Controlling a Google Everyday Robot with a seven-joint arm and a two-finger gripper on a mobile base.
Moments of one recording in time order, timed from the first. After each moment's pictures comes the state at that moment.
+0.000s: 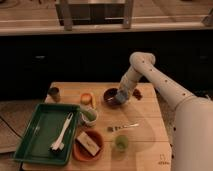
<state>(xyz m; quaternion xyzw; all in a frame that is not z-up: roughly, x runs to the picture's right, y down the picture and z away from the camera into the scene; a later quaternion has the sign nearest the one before) 0.116 0.034 0.866 -0.24 -0.30 -0.37 0.85</state>
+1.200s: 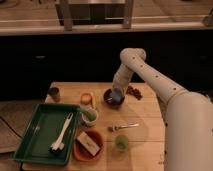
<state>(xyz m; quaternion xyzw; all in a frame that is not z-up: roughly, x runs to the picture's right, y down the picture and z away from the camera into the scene) 0.076 0.020 0.859 -0.24 -0.30 -0.43 0.82</state>
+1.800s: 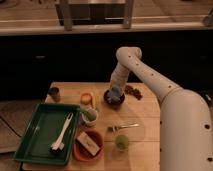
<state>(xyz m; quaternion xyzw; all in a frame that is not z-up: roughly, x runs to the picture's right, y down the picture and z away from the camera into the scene) 0.062 0.017 0.860 -0.24 -0.31 -0.45 0.80</state>
